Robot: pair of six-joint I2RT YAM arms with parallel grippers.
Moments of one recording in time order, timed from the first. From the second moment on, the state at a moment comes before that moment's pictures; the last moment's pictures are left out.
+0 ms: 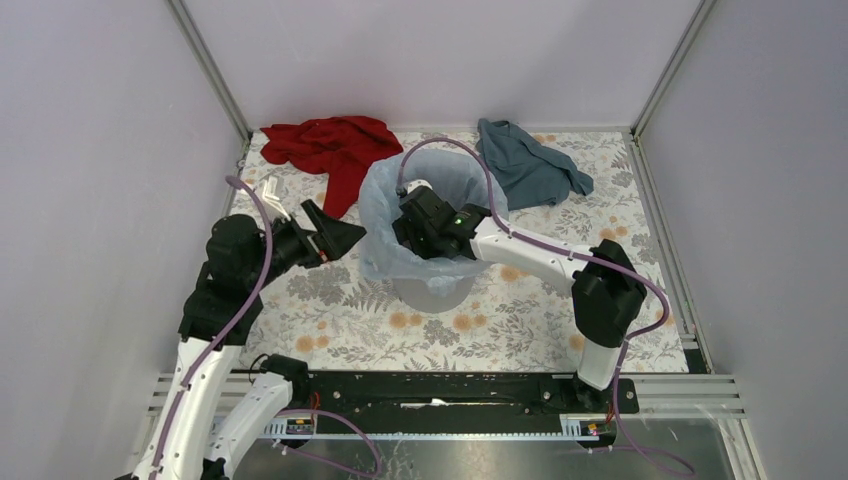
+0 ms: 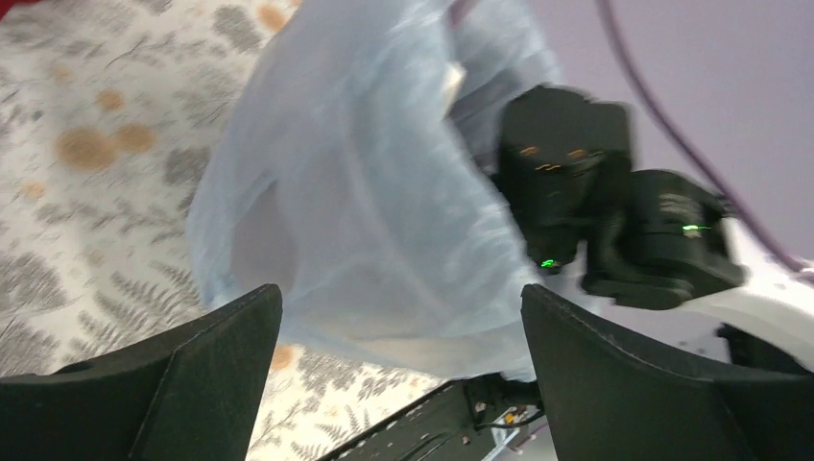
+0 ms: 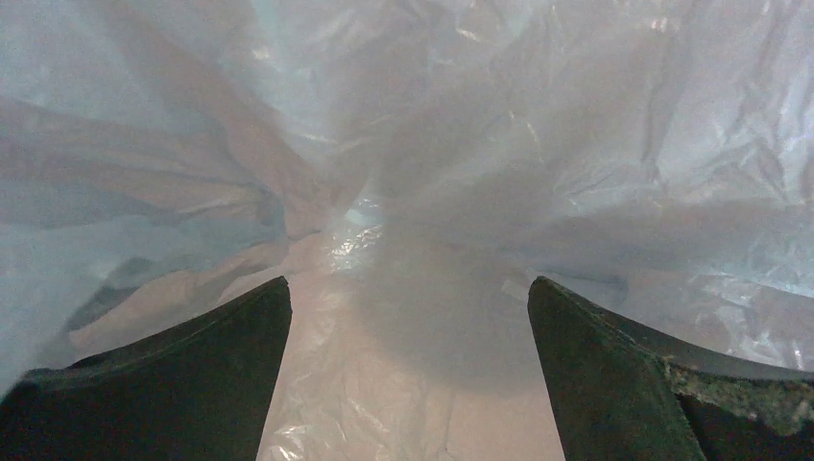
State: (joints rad) left arm -0.25 0.66 0.96 -0.60 0.36 -0.69; right arm 0.92 1.81 1.47 -0.57 0.14 0.41
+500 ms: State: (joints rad) left arm -0.30 0.94 0.98 -0.42 0.37 -0.74; right arm 0.92 1.81 1.46 -0.56 0.14 0.41
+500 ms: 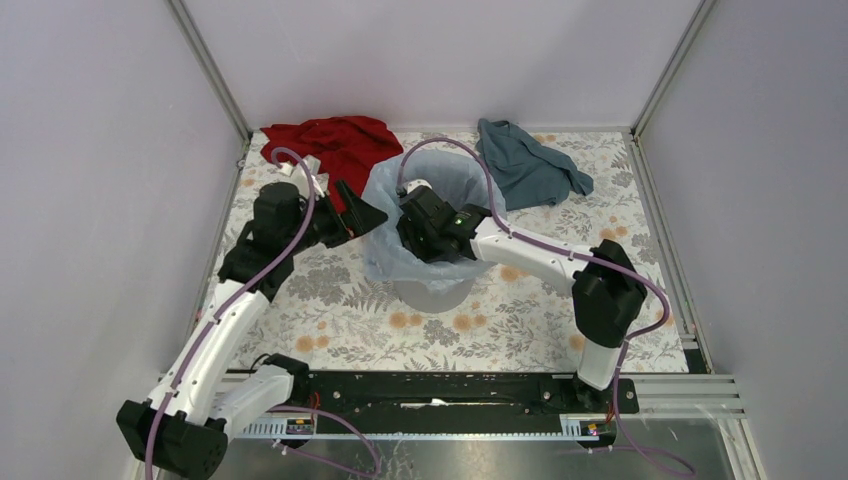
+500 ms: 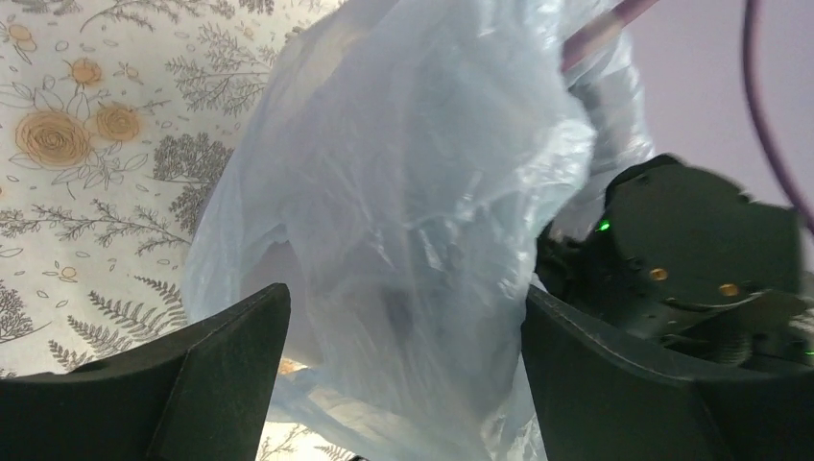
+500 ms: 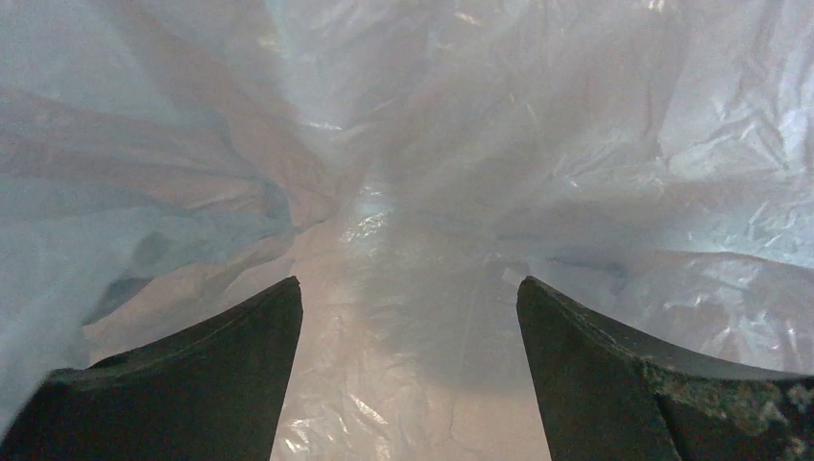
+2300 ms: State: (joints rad) left arm -0.35 0.85 0.92 -0.53 0.30 -0.62; right arm 0.88 1.44 1.57 -0.67 0.11 0.35
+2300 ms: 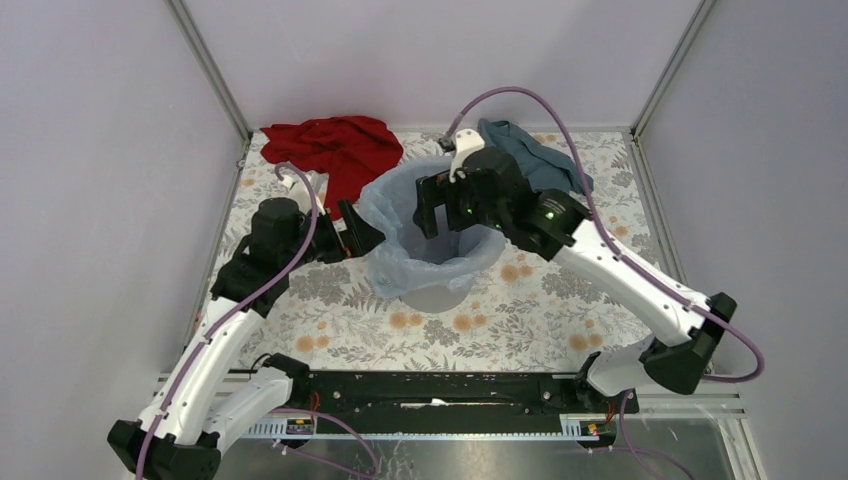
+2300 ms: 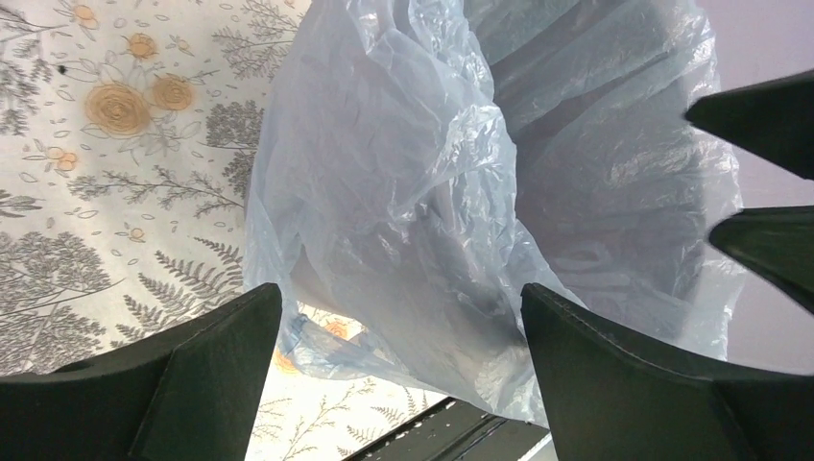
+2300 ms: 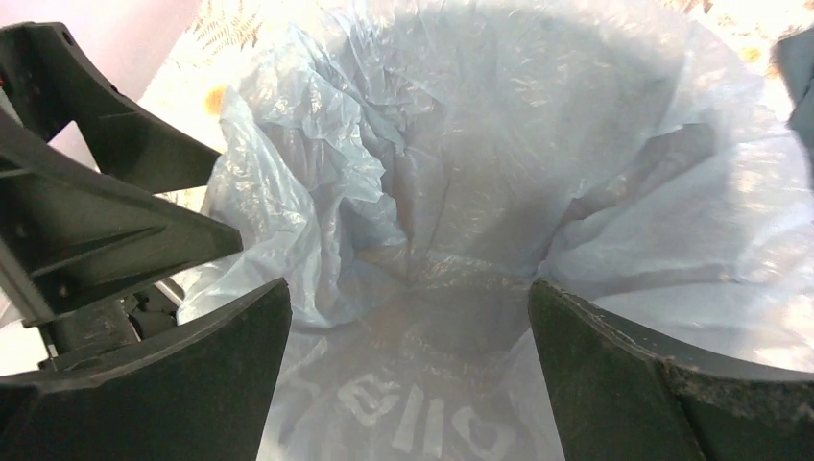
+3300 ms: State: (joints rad) left arm -0.35 0.75 1.16 -0.71 0.06 -0.58; right arm 0.59 1.04 1.12 -0.59 -0.09 0.47
